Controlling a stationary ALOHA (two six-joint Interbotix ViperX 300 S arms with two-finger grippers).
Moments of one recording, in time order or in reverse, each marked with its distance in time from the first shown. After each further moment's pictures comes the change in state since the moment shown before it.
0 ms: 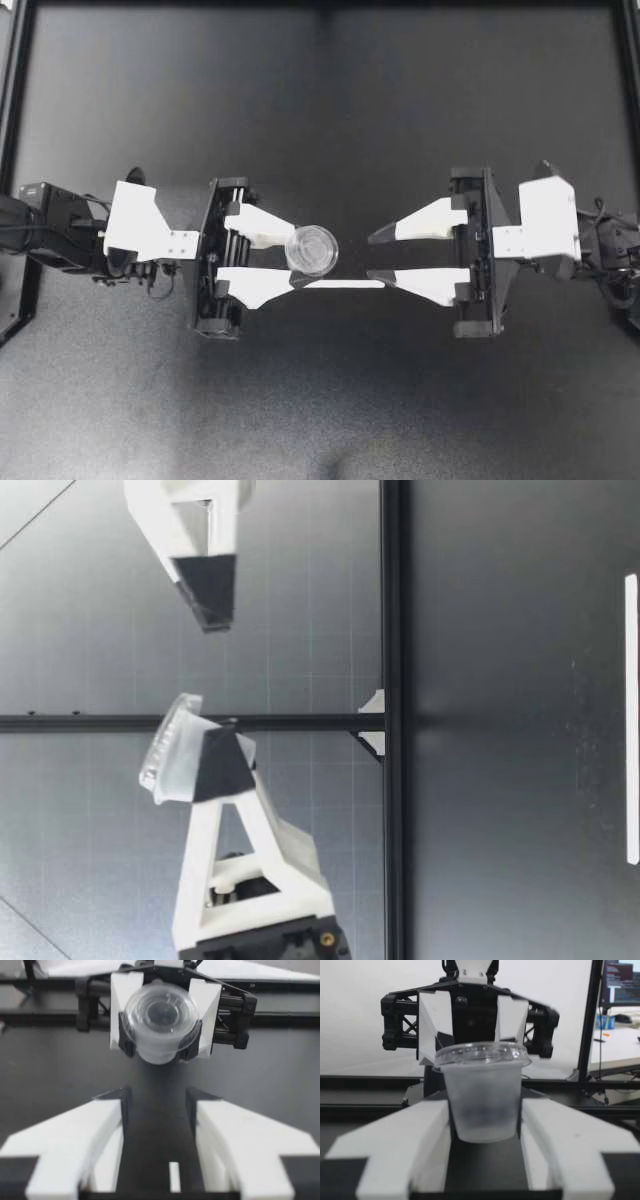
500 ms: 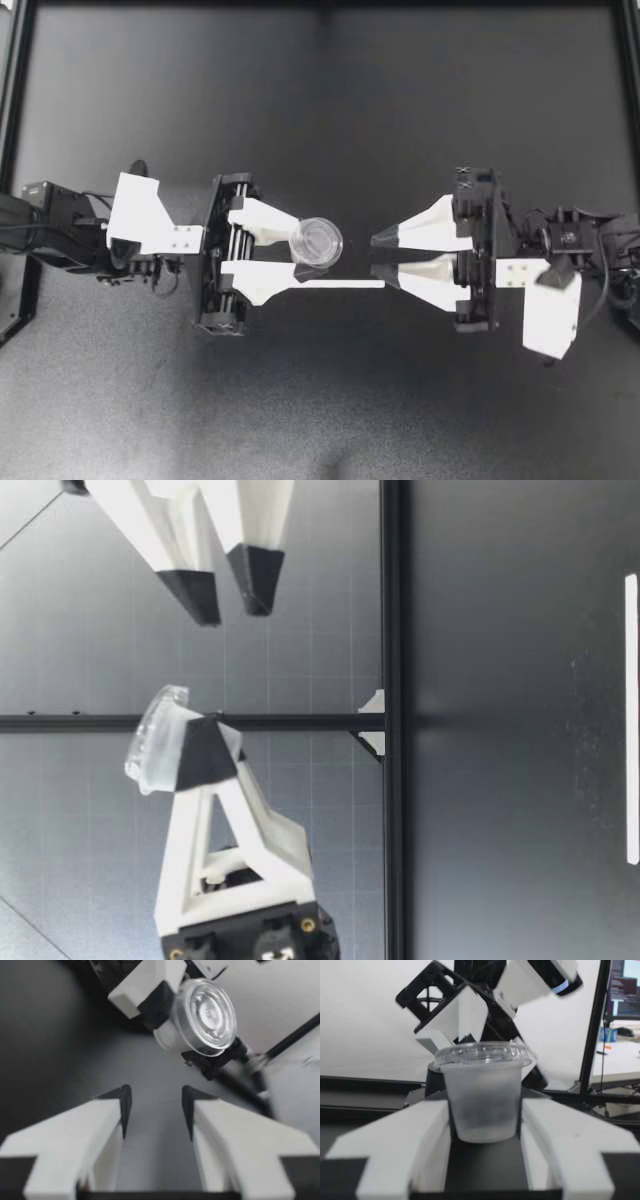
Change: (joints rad) left arm 0.000 0.002 -0.015 -0.023 0.000 -0.037; right arm 0.000 0.000 0.014 0.000 -0.002 -0.649
